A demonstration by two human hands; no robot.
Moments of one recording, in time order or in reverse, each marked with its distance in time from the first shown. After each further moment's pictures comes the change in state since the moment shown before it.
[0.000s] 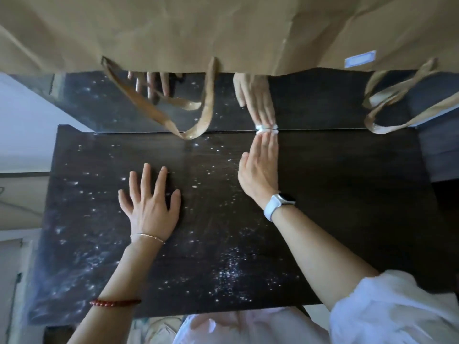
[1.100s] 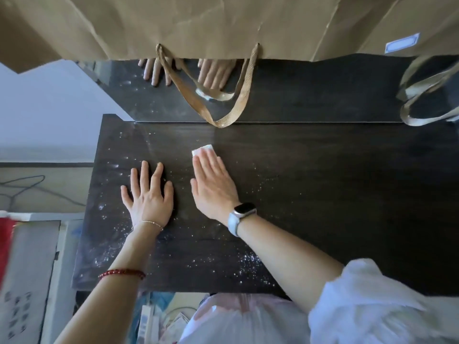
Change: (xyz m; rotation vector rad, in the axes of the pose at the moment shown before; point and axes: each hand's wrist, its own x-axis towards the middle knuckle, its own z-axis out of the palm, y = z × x) left_hand 0.000 -0.059 -0.011 -0.023 0.019 -0.176; right_hand -0.061 -0.111 0.033 0.049 -0.248 -0.406
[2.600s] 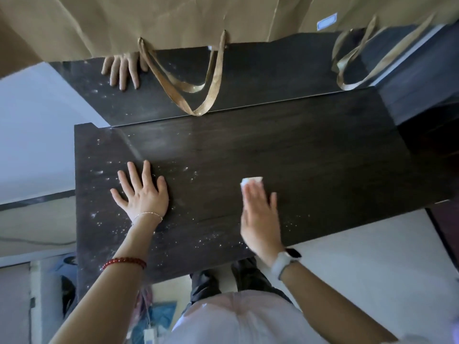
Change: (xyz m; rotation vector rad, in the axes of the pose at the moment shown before) left_hand -0.002 -0.009 -0.001 -0.016 -0.062 0.073; right_hand -0.150 0.009 0.028 -0.100 0.350 0.480
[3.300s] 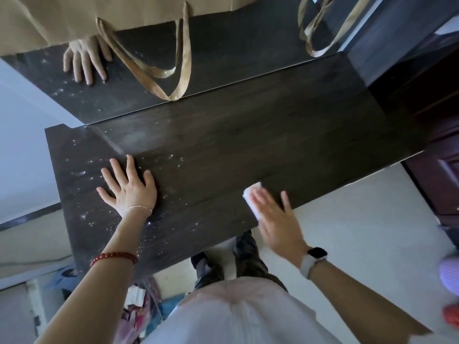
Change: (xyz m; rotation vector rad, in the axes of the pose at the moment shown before) left_hand 0.001 -0.010 0.000 -0.001 -0.025 0.068; right_hand -0.073 0.041 -0.009 -0.132 -0.020 -0.163
